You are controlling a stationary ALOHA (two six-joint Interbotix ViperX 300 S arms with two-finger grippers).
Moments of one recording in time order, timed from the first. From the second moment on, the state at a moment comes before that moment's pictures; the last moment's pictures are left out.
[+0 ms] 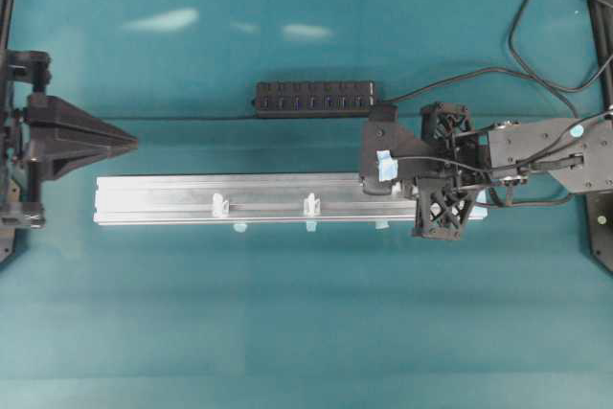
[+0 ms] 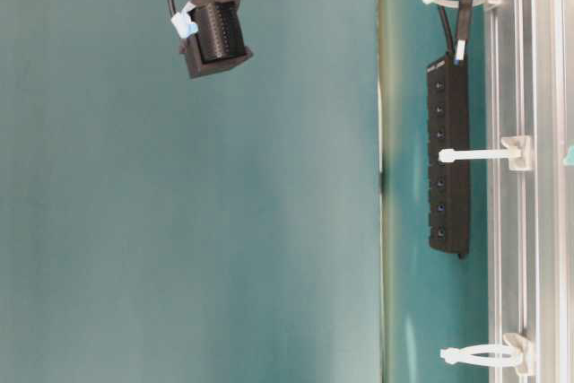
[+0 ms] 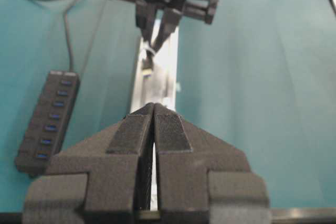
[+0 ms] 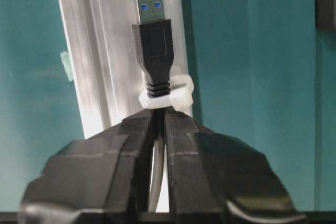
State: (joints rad) left arm 0.07 -0.87 1.02 0.01 0.08 -0.04; right arm -0.06 -0.06 0.72 -0.21 0.57 0.19
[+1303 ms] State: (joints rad) left arm 0.10 -0.24 0.74 0.01 -0.12 -0.05; right arm -0.05 -0.08 0.76 -0.21 0.49 0.16
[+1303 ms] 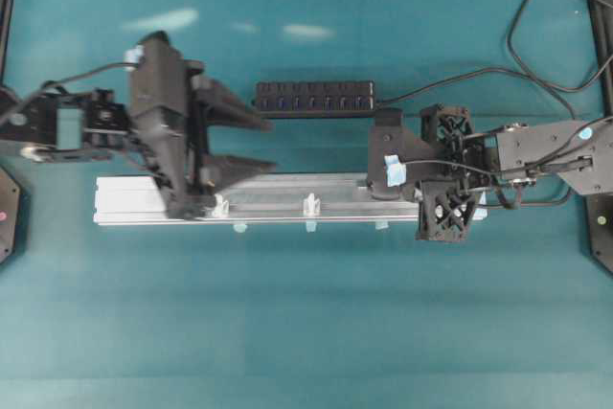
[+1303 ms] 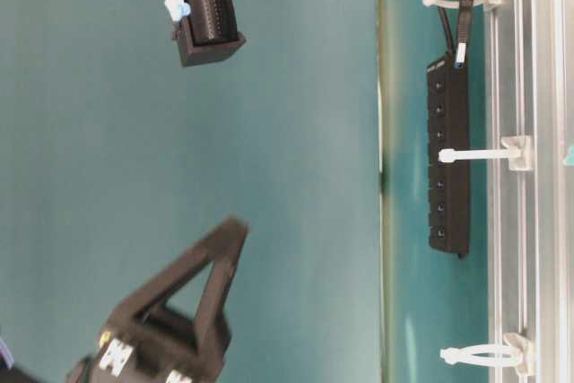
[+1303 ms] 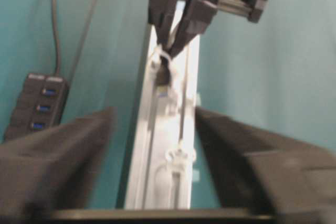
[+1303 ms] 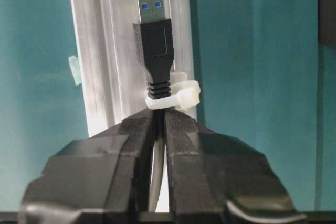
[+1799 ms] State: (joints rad) left arm 0.10 0.06 0.55 0.01 -0.12 -0.04; right arm -0.05 -0.15 0.86 -0.22 0.38 0.16
